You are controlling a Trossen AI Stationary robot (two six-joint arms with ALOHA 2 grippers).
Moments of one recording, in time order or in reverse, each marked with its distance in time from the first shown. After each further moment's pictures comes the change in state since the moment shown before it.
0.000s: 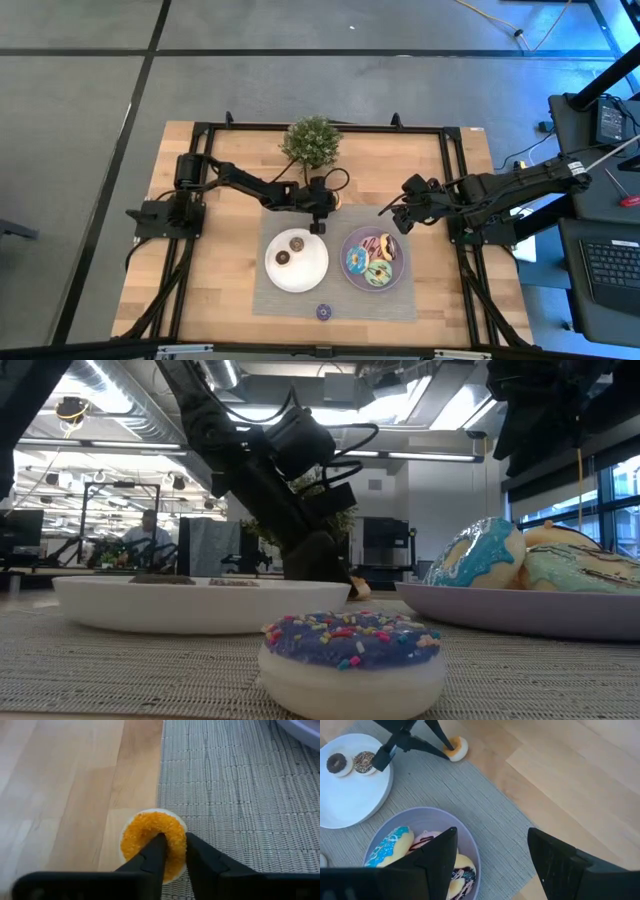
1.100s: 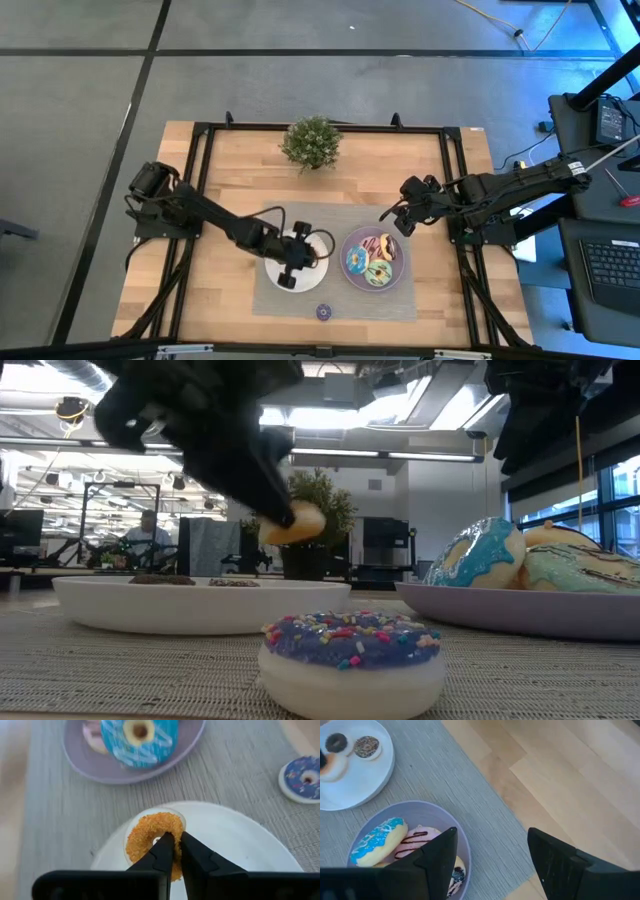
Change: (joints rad) left arm -0.442 -0.276 -0.003 -0.375 -0.088 -0.170; right arm 0.001 0.000 0.000 0.015 0.007 -0.158
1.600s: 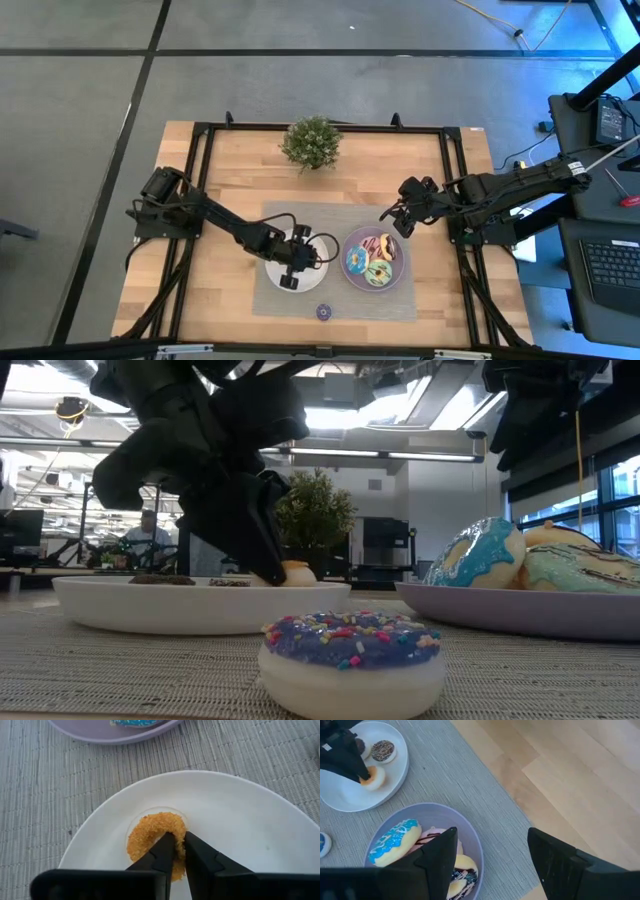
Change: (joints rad) left arm 0.003 0.103 0.001 0.004 0.012 -0.069; right arm 0.001 0.000 0.000 0.043 -0.033 0.000
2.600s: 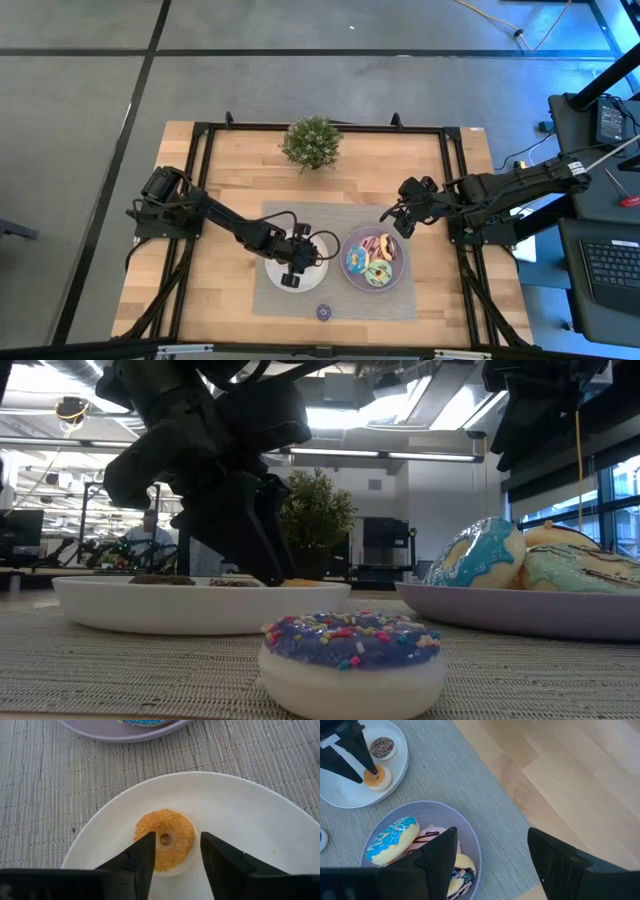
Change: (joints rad) left arm 0.015 0.000 0.000 0.001 0.010 -0.022; right arm 0.000 0.000 0.000 -0.002 0.000 -0.026
